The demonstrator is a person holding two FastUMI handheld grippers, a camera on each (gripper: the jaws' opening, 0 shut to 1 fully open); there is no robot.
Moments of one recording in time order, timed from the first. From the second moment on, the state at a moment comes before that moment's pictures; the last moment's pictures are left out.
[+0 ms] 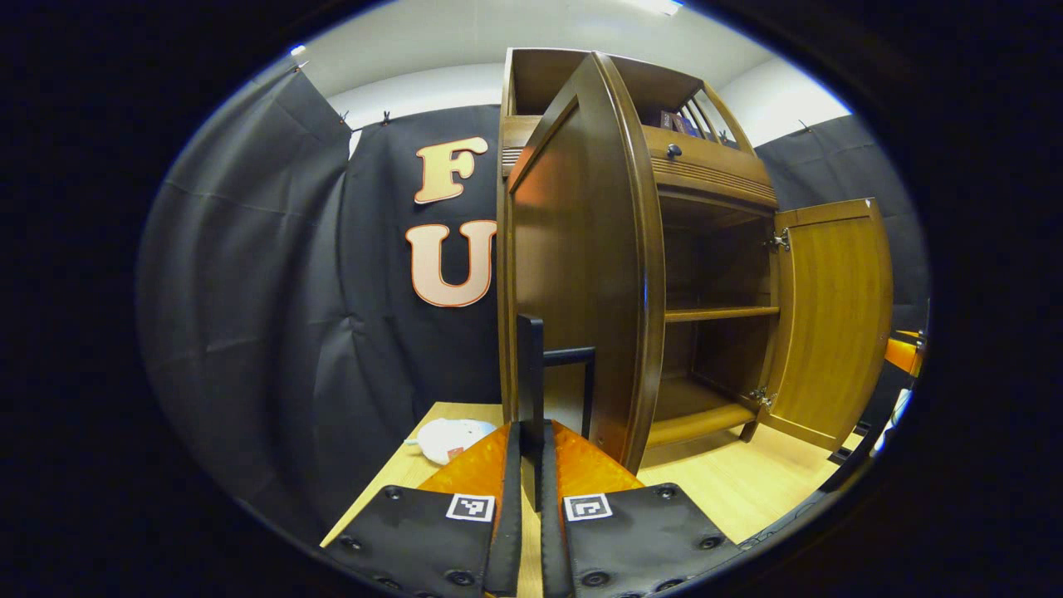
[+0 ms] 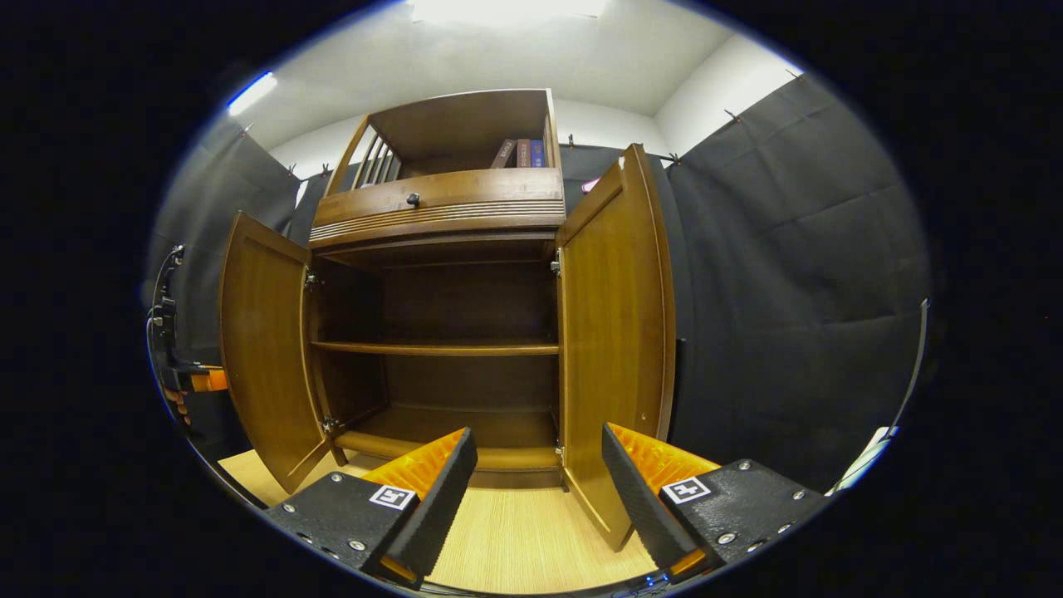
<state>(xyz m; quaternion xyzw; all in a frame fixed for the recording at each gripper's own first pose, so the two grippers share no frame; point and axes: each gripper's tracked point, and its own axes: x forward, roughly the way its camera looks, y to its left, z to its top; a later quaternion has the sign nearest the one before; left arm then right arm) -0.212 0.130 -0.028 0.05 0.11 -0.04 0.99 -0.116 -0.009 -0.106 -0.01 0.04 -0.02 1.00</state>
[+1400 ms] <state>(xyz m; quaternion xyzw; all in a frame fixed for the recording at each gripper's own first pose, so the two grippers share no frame) -0.257 0.221 0.007 0.03 0.06 0.04 1.00 -0.094 0.038 -0.120 -0.01 0.05 0.02 1.00</state>
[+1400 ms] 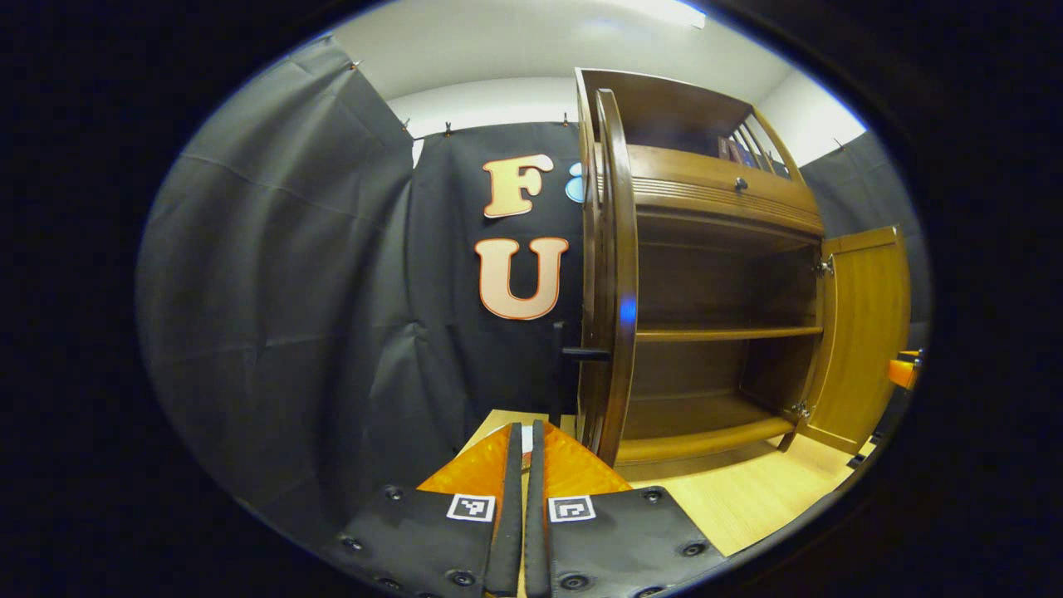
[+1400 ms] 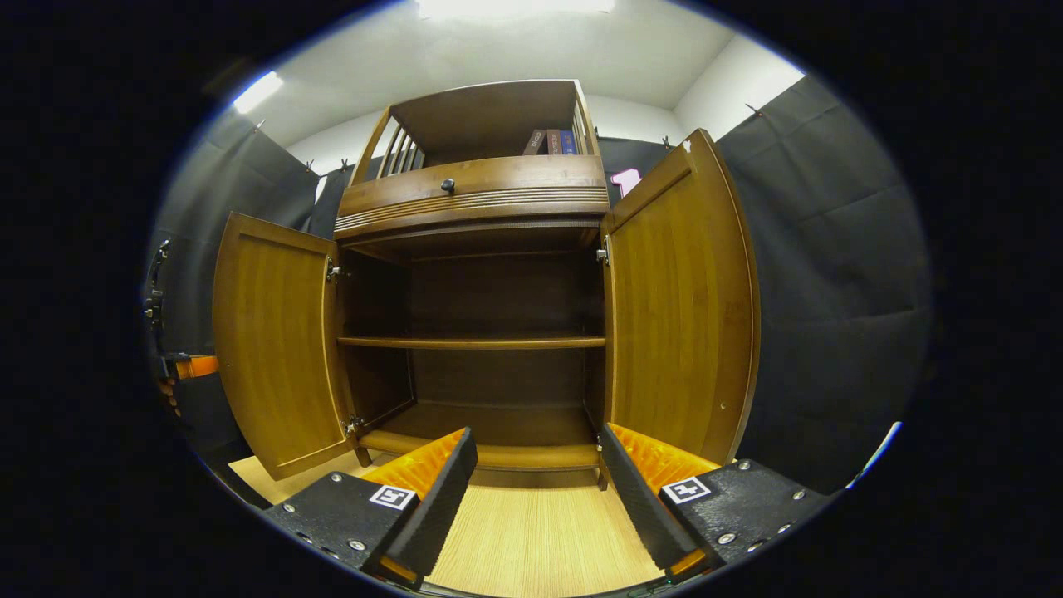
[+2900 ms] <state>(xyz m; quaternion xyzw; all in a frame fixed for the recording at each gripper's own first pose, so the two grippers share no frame) -0.258 0.011 0.082 0.04 0.04 -0.02 1.00 -0.103 -0.048 -0.012 -0.03 -0.01 0.02 1.00</state>
